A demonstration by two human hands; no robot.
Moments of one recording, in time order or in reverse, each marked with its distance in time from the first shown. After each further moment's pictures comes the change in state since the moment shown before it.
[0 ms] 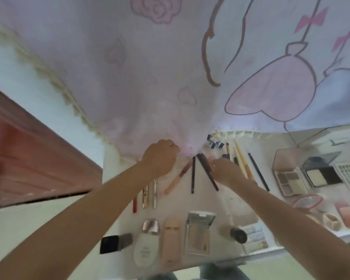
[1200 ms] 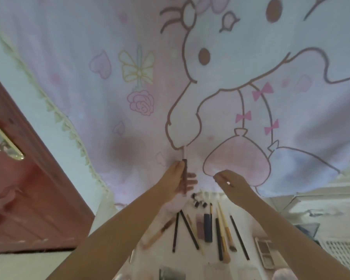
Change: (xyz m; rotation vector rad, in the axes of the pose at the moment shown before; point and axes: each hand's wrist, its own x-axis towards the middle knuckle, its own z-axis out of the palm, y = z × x) left_hand 0.029 0.104 -0.090 -1.865 0.245 -0.337; right_hand -0.062 0.064 -0.136 0.458 0.386 -0.374
